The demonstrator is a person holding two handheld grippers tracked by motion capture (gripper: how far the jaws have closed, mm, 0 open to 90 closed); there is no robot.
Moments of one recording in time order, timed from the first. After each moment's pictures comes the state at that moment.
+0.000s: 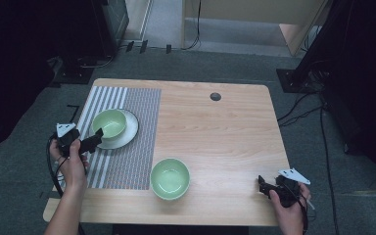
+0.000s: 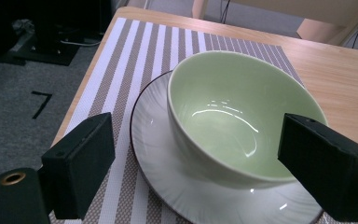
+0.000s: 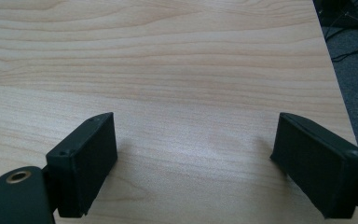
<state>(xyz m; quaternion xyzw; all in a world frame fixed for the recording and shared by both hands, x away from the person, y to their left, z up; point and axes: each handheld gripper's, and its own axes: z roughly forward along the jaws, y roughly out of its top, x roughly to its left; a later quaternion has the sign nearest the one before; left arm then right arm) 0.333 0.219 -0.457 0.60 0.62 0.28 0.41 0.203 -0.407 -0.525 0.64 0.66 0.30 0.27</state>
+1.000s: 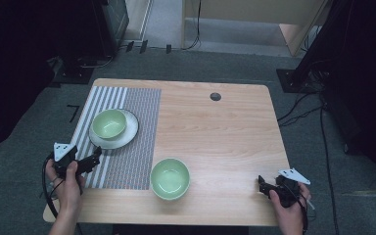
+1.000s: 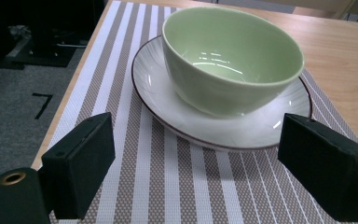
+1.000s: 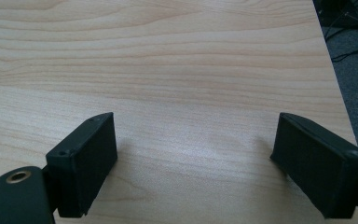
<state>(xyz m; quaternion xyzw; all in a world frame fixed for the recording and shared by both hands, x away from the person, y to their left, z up) 0.280 0.222 -0.476 0.62 0.60 0.29 0.42 0.203 -0.407 -0.525 0.64 0.66 0.30 0.27</state>
